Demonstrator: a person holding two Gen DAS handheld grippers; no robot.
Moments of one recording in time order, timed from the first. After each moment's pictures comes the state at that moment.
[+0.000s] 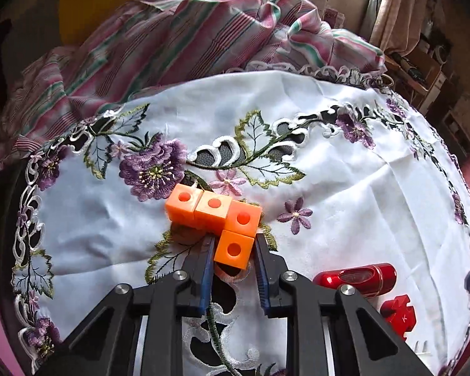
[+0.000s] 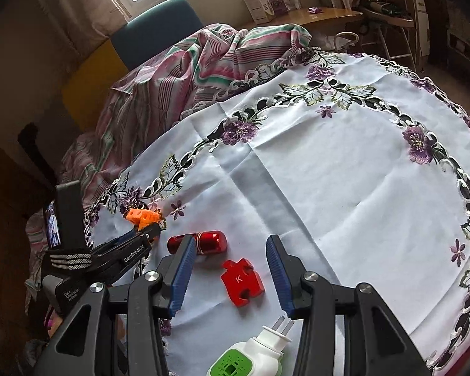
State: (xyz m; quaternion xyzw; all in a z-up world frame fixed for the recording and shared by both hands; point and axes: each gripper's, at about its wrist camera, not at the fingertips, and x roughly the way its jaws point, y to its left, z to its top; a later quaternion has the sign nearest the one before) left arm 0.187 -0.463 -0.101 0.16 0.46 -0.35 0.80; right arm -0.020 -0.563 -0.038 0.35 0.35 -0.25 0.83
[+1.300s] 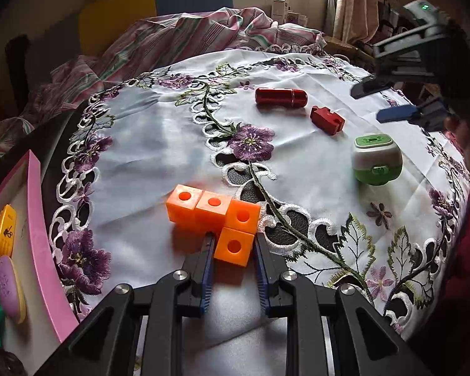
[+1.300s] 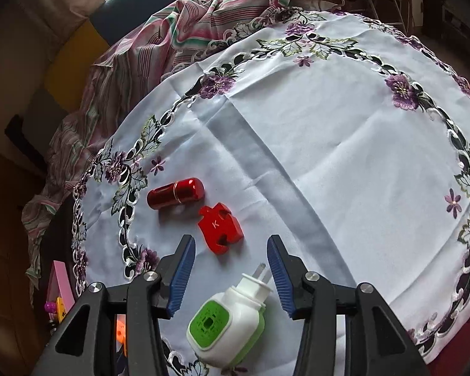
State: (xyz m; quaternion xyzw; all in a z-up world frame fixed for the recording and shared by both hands) left arm 0.008 -0.301 -0.107 0.18 0.41 -0.38 0.81; right arm -0.047 -0.553 -0.060 0.39 0.42 -0.24 0.78
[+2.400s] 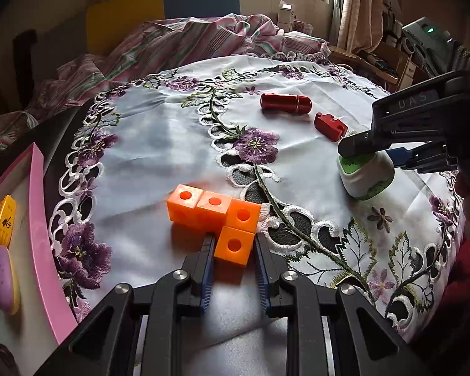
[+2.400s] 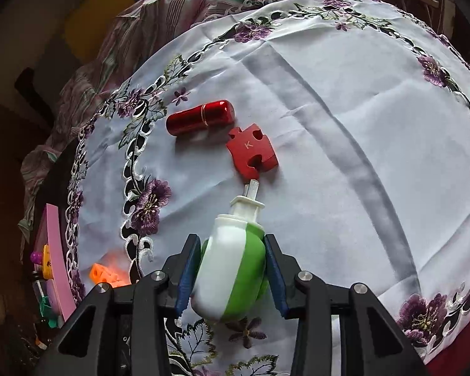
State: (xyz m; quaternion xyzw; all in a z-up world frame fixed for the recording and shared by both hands) left arm 0.005 -0.294 -0.108 0.16 0.40 -0.37 0.82; right arm -0.037 -0.504 -0.086 0.34 0.48 -0.19 0.79
